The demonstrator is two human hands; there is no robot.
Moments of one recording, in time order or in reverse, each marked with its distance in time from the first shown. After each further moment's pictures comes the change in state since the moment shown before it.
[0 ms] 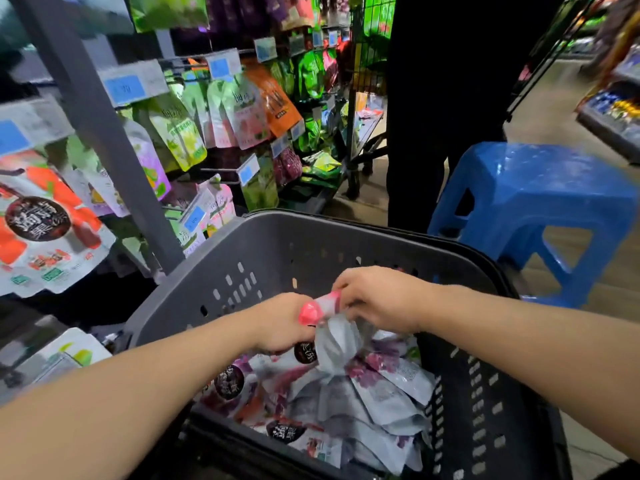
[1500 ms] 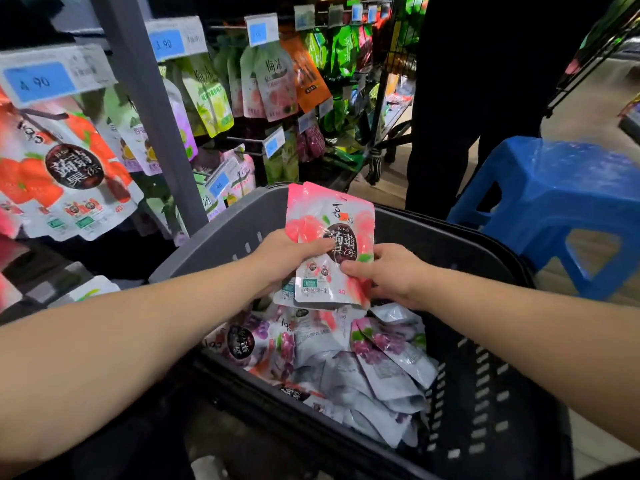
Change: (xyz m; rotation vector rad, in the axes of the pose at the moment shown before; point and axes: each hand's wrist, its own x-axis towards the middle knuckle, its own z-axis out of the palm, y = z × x) left_hand -0.001 0.003 -0.027 -0.893 0.394 -0.211; right_hand 0.026 -0.002 0.028 1.234 0.215 0.597
